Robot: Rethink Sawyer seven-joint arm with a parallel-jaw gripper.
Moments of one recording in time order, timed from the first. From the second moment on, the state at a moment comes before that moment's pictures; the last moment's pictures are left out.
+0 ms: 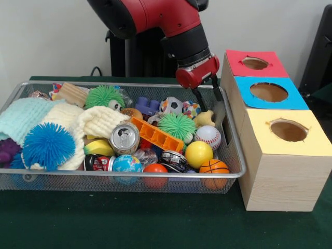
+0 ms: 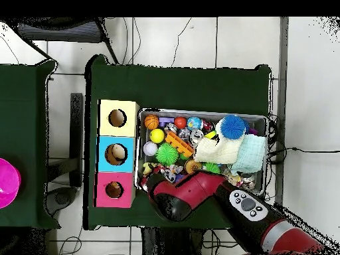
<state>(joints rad) -0.69 -0.51 0.58 2.04 -0.96 0.00 1.57</state>
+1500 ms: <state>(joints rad) -0.60 -0.50 0.45 2.03 -0.90 -0.14 1.57</state>
